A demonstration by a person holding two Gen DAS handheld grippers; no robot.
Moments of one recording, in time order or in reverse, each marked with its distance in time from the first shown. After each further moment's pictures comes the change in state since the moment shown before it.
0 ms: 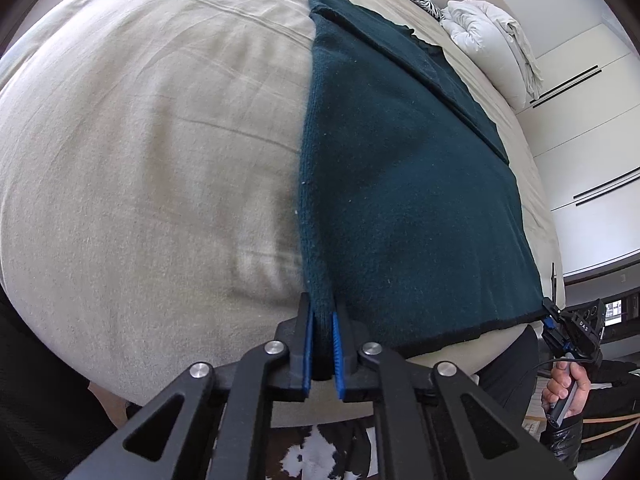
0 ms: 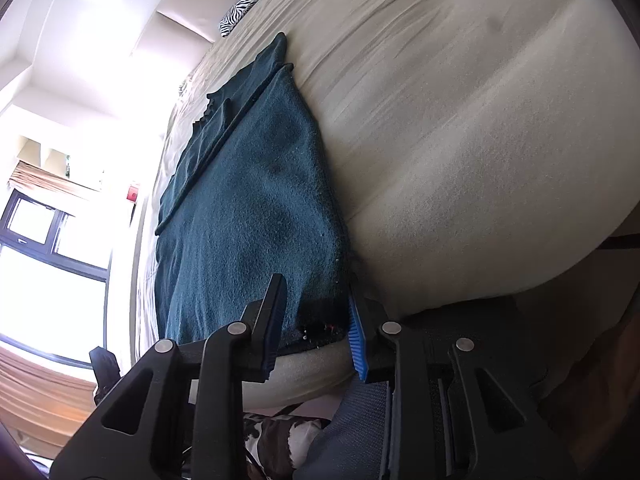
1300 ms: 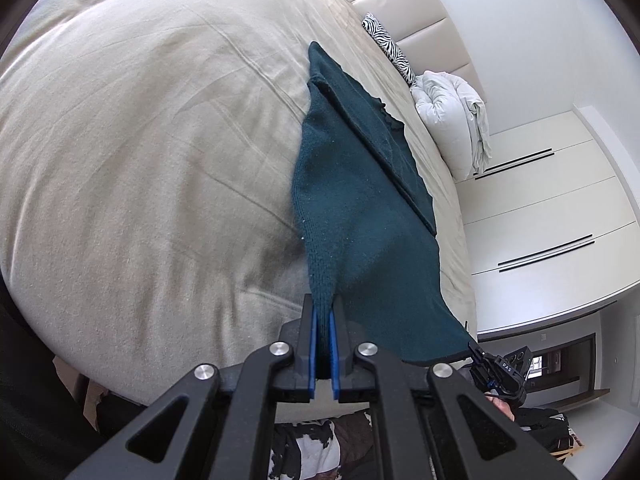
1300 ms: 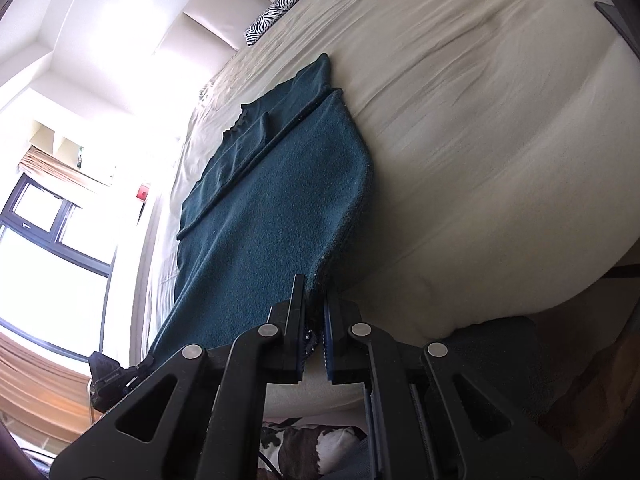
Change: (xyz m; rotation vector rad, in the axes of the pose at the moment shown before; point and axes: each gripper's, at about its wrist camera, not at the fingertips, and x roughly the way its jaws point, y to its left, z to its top) left arm -0.058 0.043 0.011 -0.179 -0.140 -0.316; right arm -0.025 0.048 0.007 -0.080 -0.060 0.026
